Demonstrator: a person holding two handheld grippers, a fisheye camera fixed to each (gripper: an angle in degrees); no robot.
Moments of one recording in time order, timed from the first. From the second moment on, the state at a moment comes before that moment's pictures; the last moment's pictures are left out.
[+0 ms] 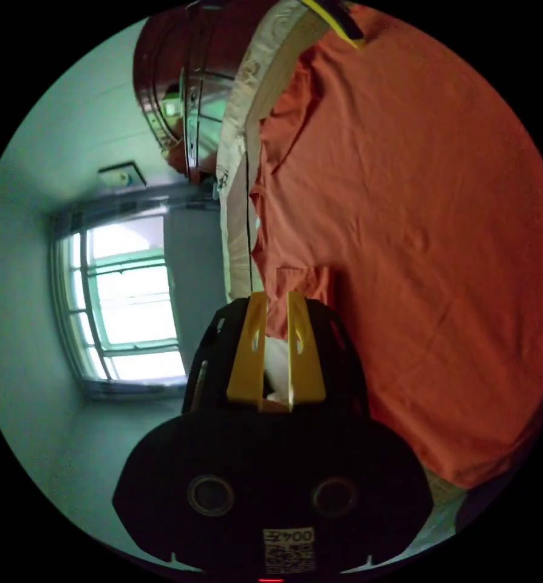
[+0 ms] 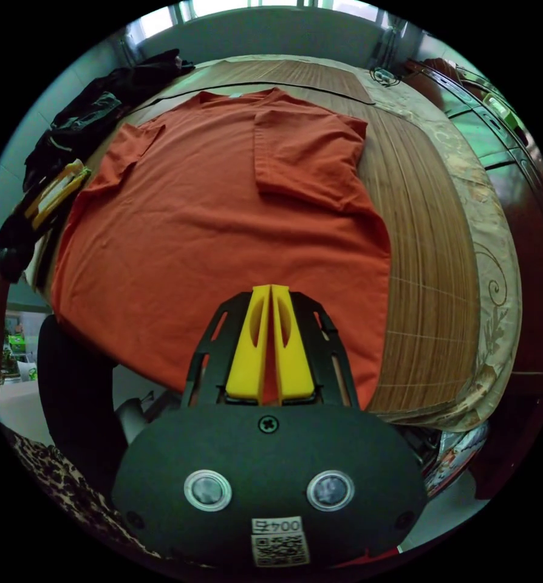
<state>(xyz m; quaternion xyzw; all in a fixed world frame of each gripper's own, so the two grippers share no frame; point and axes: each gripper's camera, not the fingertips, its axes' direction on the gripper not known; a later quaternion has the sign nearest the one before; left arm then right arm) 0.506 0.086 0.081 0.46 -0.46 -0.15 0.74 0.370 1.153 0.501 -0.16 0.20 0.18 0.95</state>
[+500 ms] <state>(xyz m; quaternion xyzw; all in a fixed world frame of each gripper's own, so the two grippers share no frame) 0.304 0.142 0.243 0.56 0.24 -0.46 0.64 0.313 0.907 0.551 -0.08 0.10 -0.04 0.99</state>
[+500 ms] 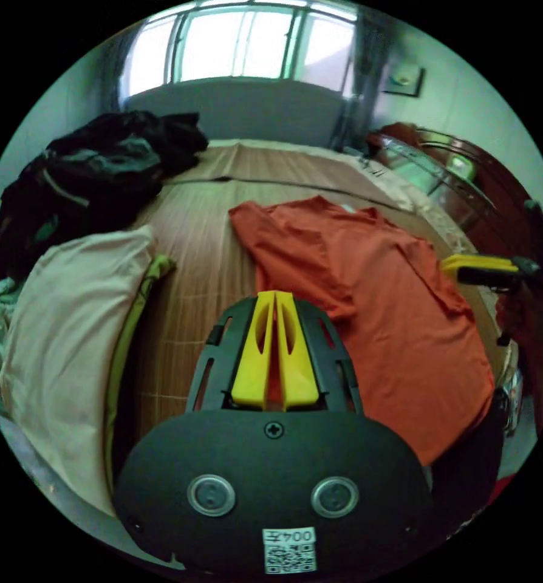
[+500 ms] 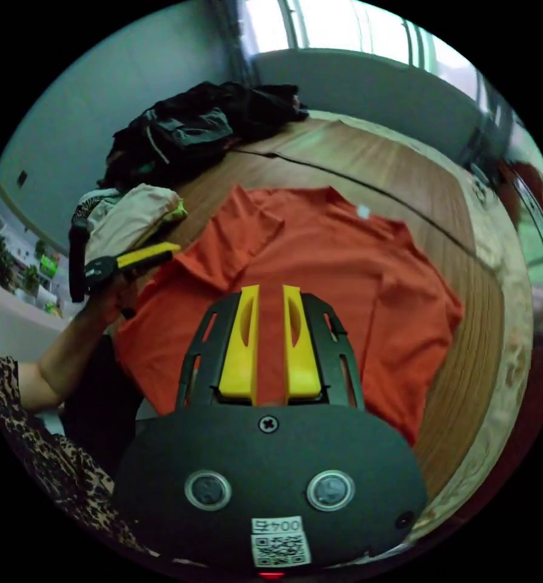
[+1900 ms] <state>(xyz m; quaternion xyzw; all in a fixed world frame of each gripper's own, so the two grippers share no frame) 0.198 0.199 0.415 0.62 0.32 -0.47 0.54 0.359 0.765 0.741 -0.16 -0.03 0.08 0.98</state>
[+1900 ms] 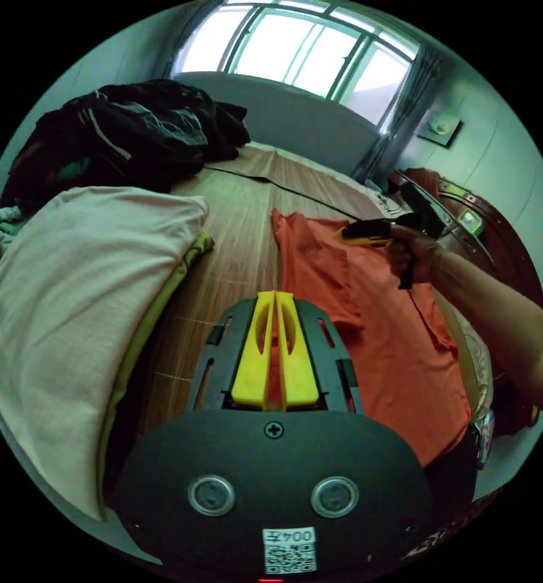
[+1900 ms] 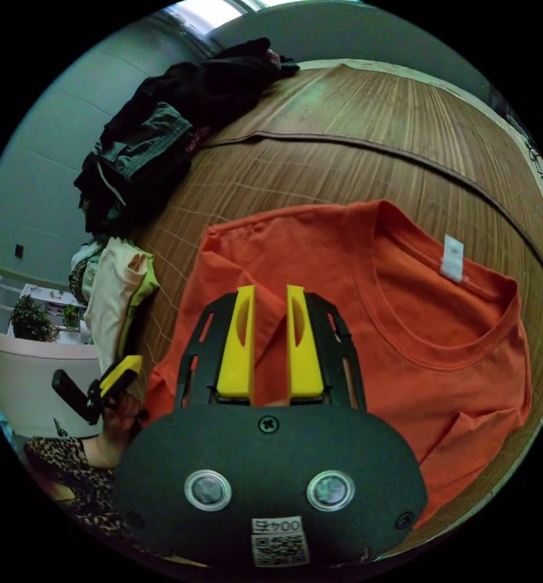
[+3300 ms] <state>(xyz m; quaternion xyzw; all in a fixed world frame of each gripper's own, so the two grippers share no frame) 0.171 0.181 0.425 0.58 0.37 -0.41 0.59 0.053 0.962 0.800 -0.13 0.27 -0.40 0.86</state>
